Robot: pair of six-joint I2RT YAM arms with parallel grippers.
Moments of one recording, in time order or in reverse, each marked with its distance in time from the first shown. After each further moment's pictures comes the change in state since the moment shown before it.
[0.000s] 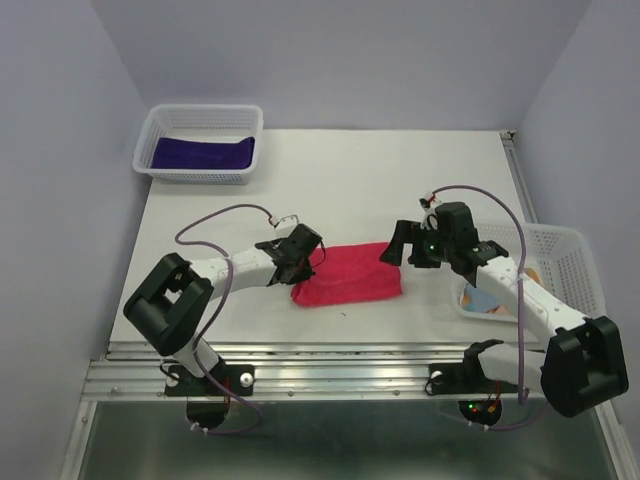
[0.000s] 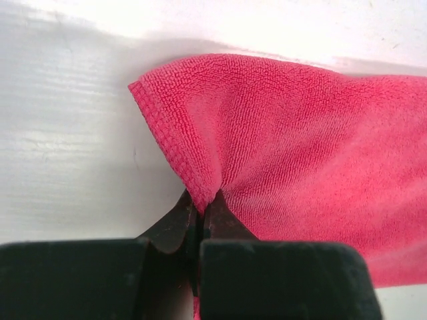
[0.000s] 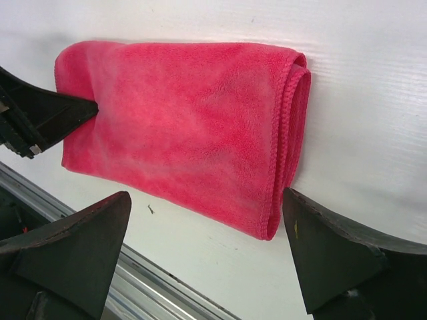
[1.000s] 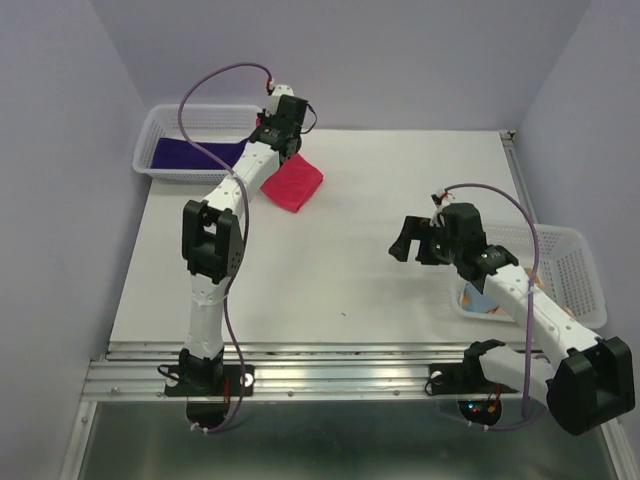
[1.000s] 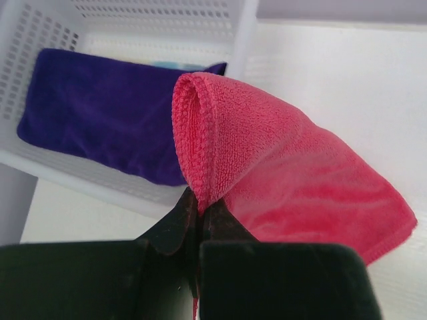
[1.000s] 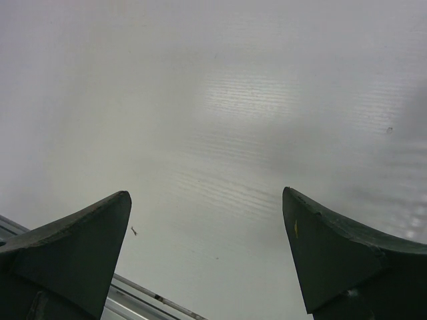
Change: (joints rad) left arm 0.316 0.615 1.270 -0.293 -0.434 0.753; right arm 0.000 -0.105 0.003 -0.025 0.156 -0.004
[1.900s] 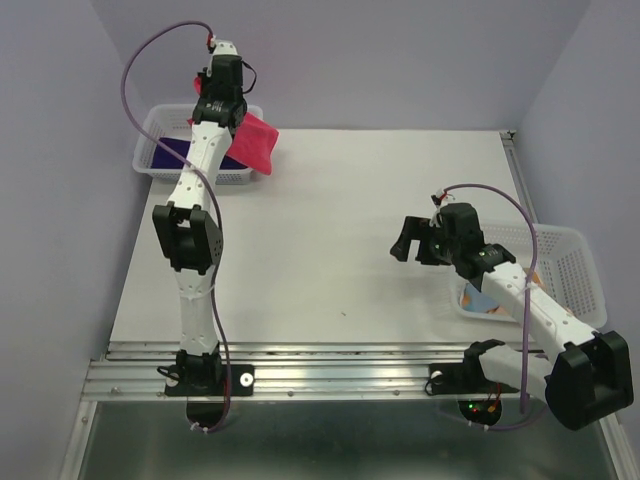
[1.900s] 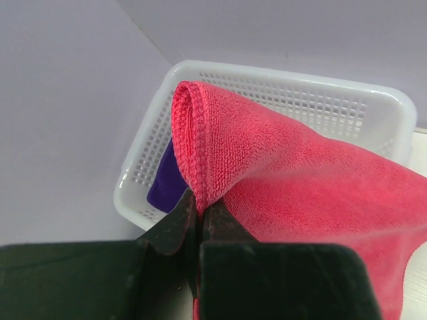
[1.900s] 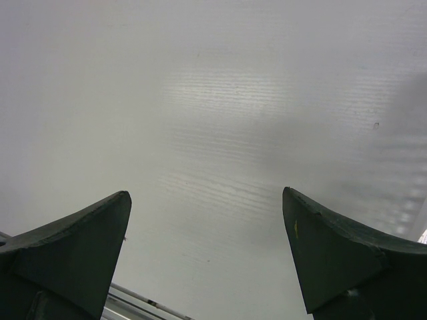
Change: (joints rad) left arm 0.253 0.035 0.309 0.008 0.041 0.291; right arm 0.000 0.031 0.000 -0.005 0.042 0.000
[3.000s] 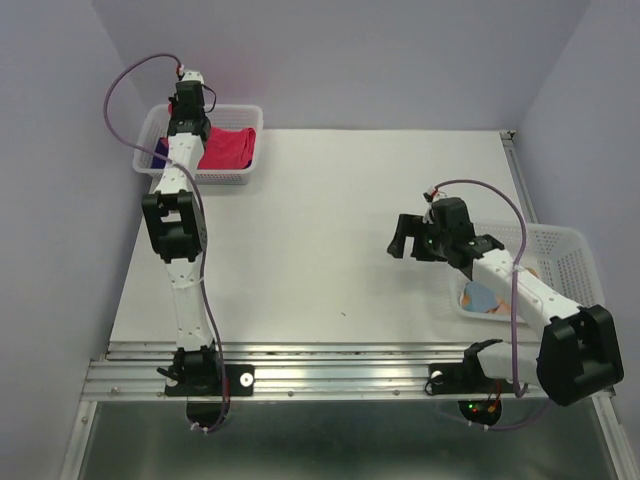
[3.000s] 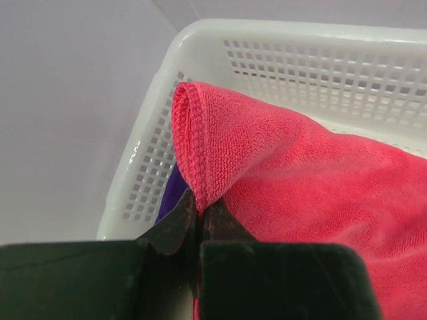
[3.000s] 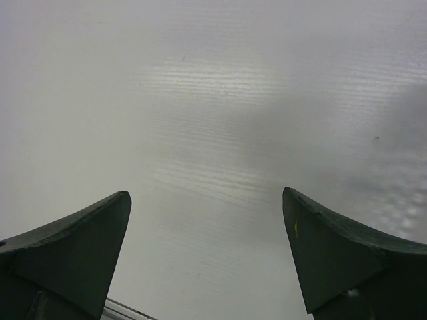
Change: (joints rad) left arm 0.223 0.172 -0.099 0.242 0.184 0.098; right arm 0.000 0.119 0.035 0.023 0.011 -0.026
